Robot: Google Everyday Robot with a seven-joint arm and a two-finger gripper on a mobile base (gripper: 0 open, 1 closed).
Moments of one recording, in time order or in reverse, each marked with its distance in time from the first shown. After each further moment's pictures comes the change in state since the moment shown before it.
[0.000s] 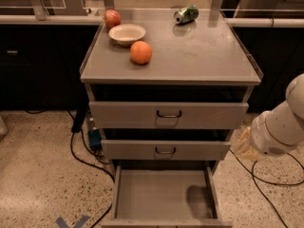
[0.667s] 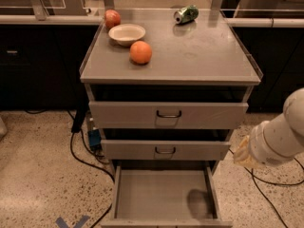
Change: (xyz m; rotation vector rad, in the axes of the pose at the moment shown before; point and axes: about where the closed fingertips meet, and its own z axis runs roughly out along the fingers) arm 0.005 0.011 0.016 0.017 0.001 0.013
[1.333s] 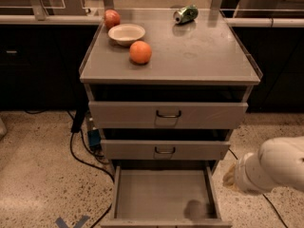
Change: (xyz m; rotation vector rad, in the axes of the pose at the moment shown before) arm 0.018 0.044 0.082 0.031 0.028 0.042
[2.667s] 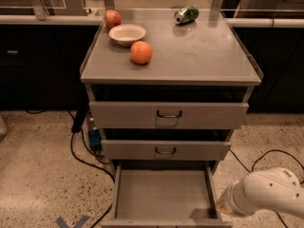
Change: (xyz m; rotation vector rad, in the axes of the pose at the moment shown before) arm 0.040 0.049 0.137 -0.096 0.011 0.108
